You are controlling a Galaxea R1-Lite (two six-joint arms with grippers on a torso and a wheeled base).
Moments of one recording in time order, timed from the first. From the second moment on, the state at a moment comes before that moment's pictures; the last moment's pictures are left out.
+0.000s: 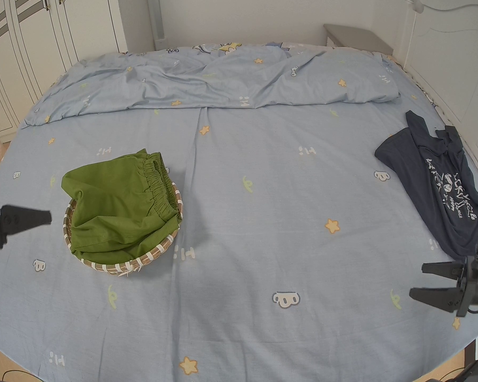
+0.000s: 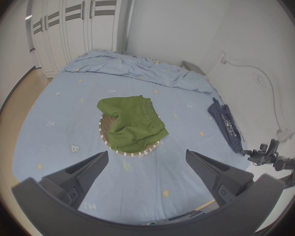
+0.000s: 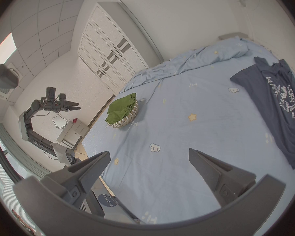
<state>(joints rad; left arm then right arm) -0.16 1.06 -1.09 0.58 -0.05 -0.22 0.09 1.06 -0.35 -0.21 0.67 0.05</state>
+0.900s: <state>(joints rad) 0.06 0.12 -0.42 0.39 0.00 -0.35 0.05 0.25 -0.28 0.37 0.64 0.13</state>
